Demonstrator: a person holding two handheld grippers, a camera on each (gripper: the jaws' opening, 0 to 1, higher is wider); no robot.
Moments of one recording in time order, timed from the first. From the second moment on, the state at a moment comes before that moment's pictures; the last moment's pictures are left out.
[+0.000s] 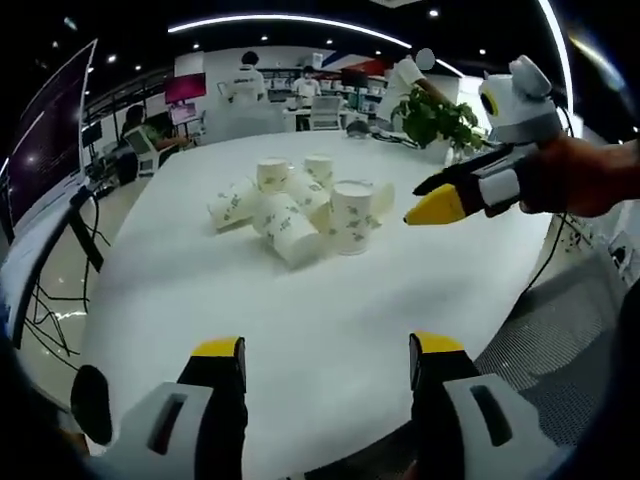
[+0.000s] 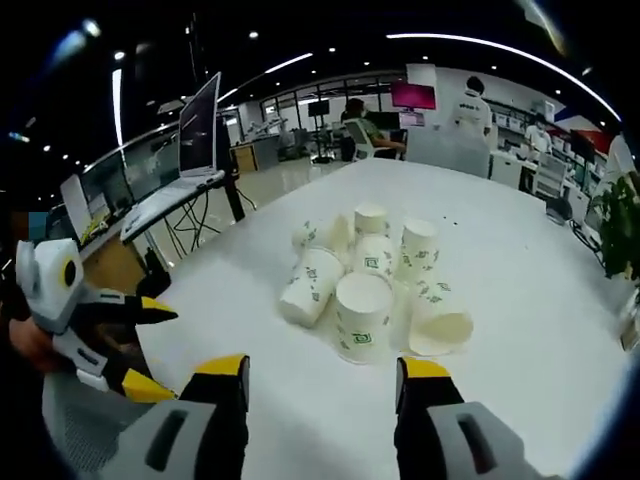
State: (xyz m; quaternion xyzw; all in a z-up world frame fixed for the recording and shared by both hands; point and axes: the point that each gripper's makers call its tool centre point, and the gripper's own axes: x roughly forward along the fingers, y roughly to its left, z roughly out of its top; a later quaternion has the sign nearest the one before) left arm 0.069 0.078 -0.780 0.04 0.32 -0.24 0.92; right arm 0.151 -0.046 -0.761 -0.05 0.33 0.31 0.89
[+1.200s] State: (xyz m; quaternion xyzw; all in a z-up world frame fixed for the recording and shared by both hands) left arm 0.066 0.064 -0.783 0.05 0.31 -0.28 0.91; right arm 0.231 -0.026 -0.796 -0.12 0.38 0.30 0.87
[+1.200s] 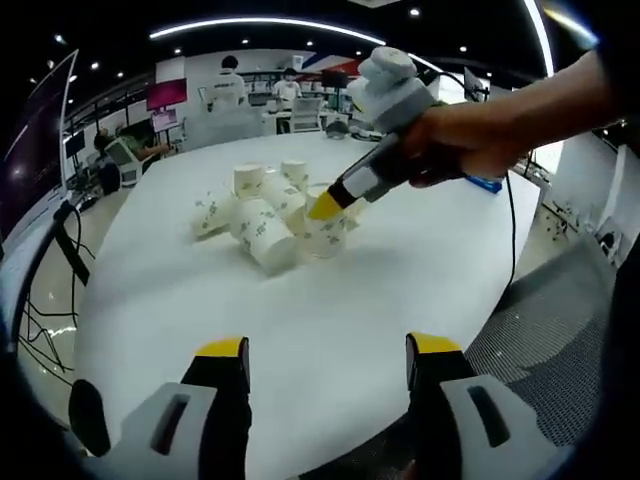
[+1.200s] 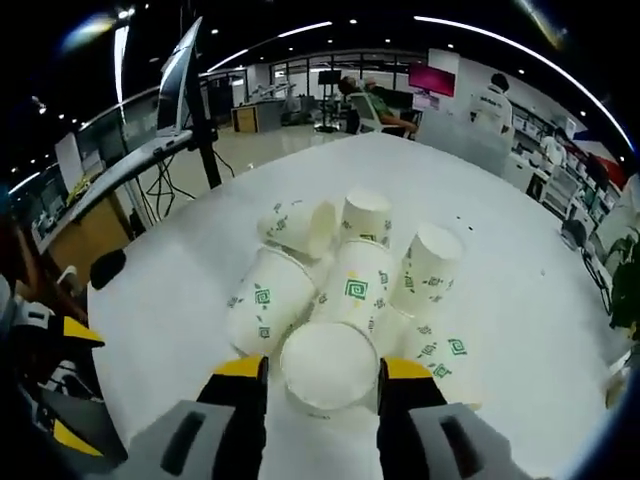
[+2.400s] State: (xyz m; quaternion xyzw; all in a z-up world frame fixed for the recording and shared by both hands) left arm 0.087 0.016 -0.780 0.01 0.32 -0.35 0.88; right arm 0.161 -0.015 -0.722 -0.06 0.32 0.39 0.86
